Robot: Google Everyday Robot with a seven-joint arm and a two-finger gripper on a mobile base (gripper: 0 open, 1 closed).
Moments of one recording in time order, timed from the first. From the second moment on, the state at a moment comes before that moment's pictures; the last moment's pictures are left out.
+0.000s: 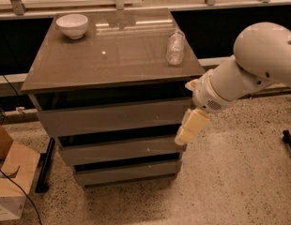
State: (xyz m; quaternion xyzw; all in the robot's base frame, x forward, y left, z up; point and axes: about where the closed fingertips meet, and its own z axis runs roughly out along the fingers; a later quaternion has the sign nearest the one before) arm 0.513 -0.117 0.816 -0.59 0.76 0.10 0.25
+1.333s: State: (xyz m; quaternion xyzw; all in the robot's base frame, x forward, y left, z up) arm 0.586 -0.091 0.741 -0.59 0.75 0.12 0.25
